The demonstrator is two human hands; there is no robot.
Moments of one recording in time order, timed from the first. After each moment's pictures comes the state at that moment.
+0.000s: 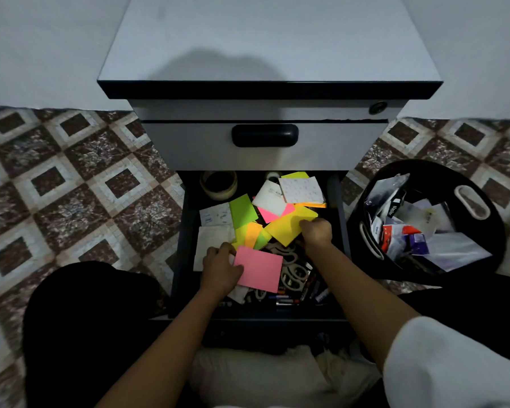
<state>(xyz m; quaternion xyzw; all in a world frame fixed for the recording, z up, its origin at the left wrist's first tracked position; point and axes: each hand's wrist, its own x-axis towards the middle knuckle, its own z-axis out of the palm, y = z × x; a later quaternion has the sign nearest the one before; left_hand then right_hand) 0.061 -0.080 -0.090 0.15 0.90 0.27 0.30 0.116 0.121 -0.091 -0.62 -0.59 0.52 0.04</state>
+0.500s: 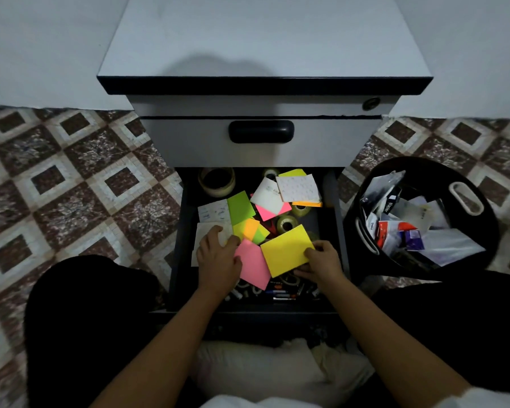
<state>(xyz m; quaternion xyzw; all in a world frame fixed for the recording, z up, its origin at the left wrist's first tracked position) 0.073 -0.083 -0.084 0.31 0.94 0.13 0.10 0.182 0.084 -0.064 -0.58 -0.49 0.65 0.02</state>
